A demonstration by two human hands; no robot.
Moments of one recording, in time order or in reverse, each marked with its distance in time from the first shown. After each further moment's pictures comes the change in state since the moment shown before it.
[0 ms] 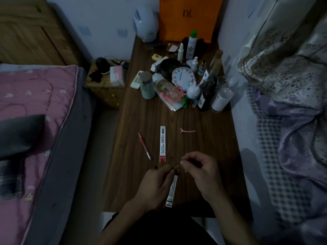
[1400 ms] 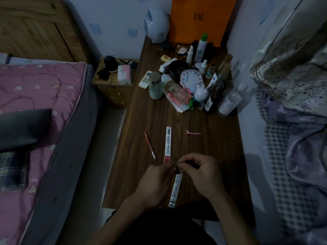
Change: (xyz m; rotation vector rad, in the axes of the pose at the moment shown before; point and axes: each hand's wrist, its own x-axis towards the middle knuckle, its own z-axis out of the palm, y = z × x) left_hand -0.004 0.002 -0.023 -0.010 0.025 0.051; right_hand 0.004 -0.017 0.017 -0.184 -0.132 -0.119
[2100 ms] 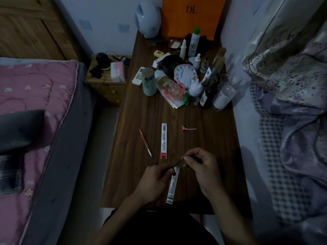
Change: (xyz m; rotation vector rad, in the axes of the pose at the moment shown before) left_hand 0.002 -0.032 0.026 -0.119 -0.091 -0.197; right_hand 0.001 0.038 -0.007 0.274 0.167 0.197
